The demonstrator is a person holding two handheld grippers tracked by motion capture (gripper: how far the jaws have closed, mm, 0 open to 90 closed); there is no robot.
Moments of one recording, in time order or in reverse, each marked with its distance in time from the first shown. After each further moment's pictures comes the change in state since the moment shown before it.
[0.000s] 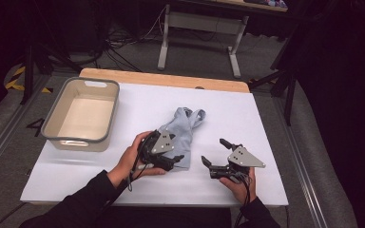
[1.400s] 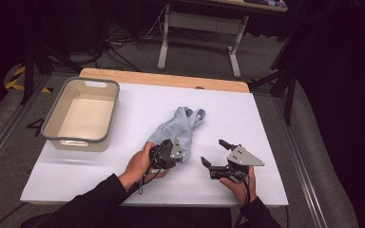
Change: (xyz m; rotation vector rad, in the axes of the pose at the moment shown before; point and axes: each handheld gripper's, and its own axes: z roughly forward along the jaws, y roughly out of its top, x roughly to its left) left arm -0.001 -0.006 0.040 0.209 0.020 -0.004; right arm -0.002 -0.003 0.002 0.031 0.021 0.010
